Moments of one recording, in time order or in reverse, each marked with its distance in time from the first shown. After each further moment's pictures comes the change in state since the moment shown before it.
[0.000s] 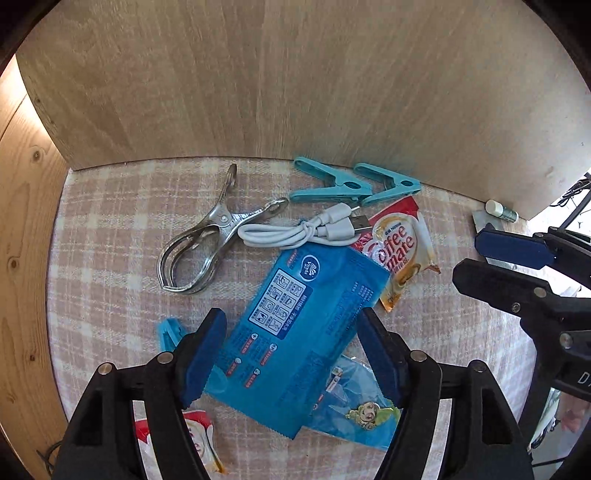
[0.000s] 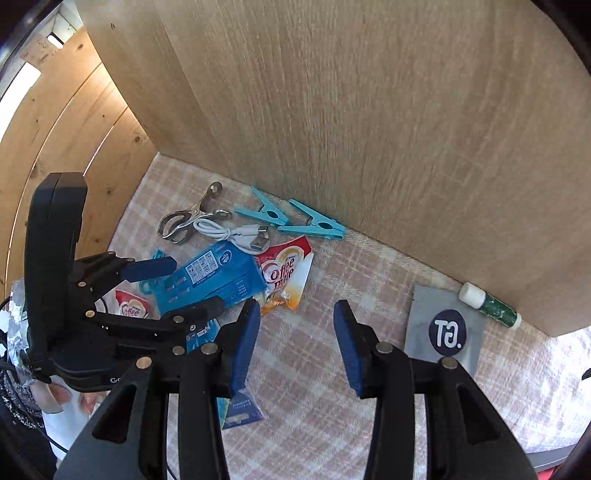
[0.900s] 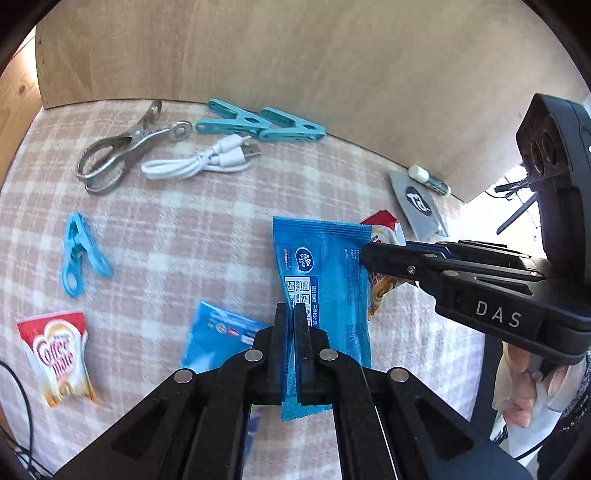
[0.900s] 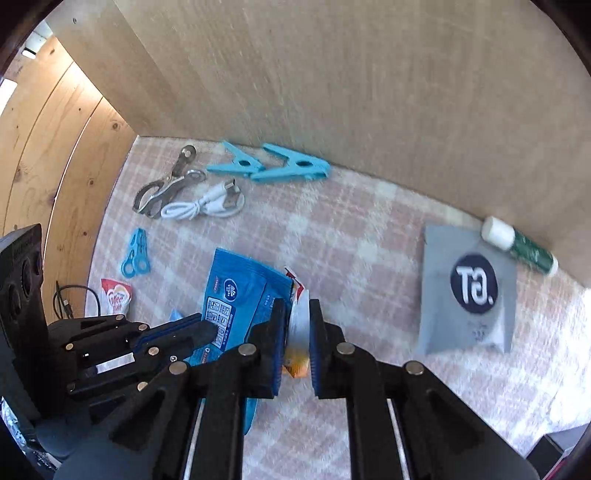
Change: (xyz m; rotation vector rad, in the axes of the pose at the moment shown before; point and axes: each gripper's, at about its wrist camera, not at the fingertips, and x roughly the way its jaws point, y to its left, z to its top) left arm -0.007 -0.051 -0.088 -0.079 -0.049 -0.220; right arm 0.013 -0.029 -0.048 0.109 0.060 0.057
